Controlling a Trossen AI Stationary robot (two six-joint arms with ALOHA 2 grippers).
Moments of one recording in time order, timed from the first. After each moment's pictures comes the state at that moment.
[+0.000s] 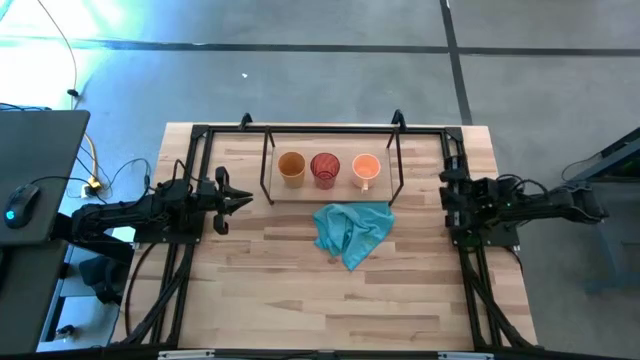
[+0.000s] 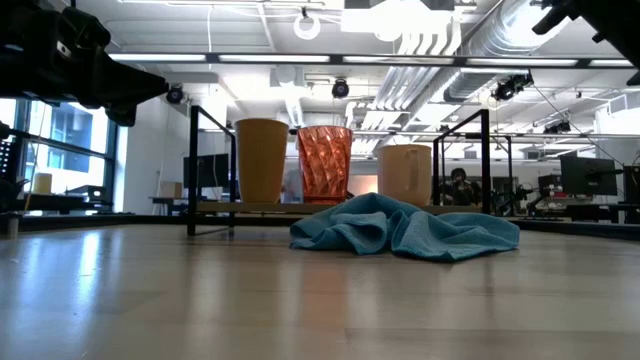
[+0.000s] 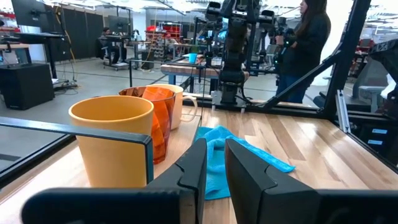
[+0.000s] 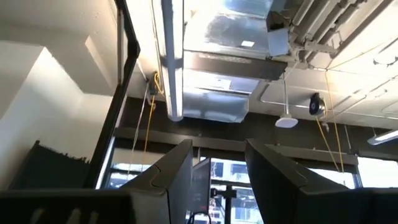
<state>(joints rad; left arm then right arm) 0.25 0.01 0.01 0.01 0.01 -0.06 -0.06 0.48 0.01 1.30 -0.08 -0.10</state>
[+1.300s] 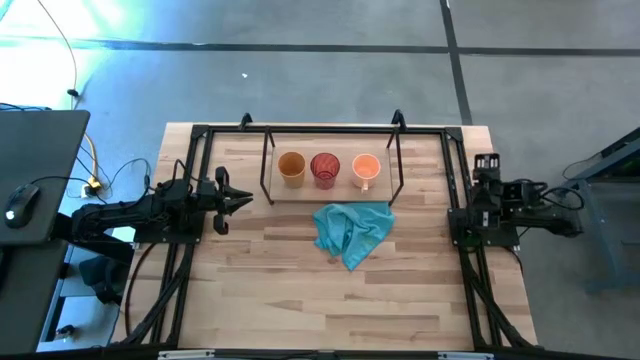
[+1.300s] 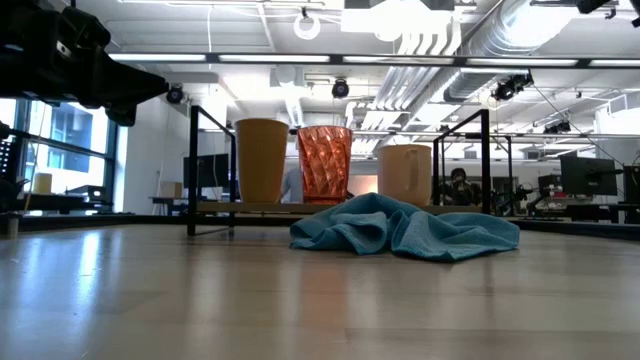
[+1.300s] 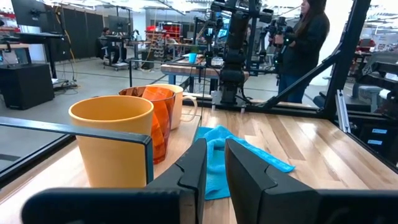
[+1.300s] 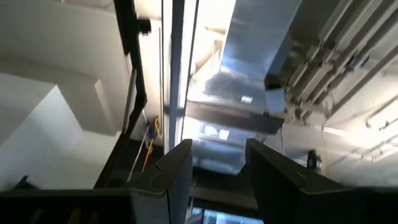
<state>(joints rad) 0.25 0.01 0.01 0.01 0.01 -0.06 -0.07 0.00 0.01 1.05 -0.13 -0.15</state>
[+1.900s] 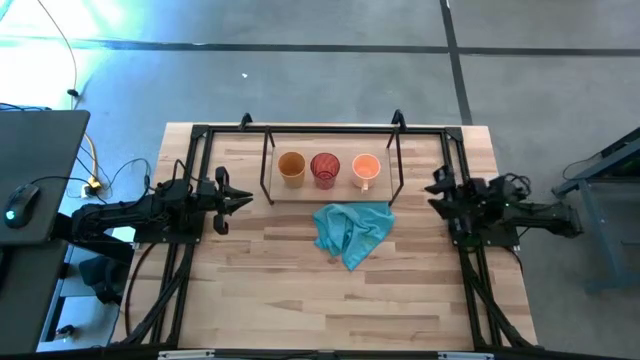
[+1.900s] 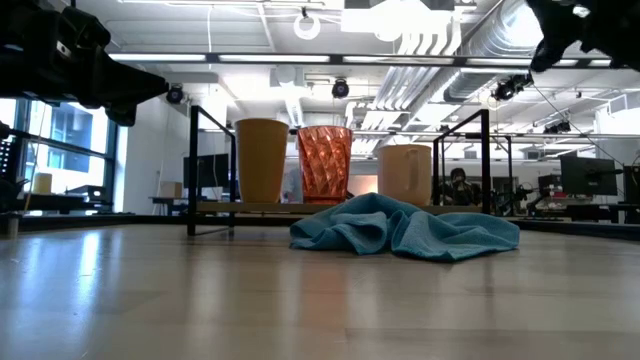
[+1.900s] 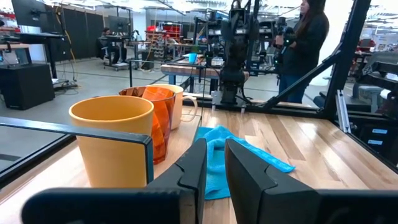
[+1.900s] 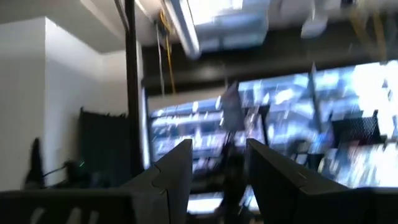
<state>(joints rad) 0.25 0.01 0.01 0.01 0.01 -0.06 -0.07 0.00 0.01 0.52 -0.13 0.16</state>
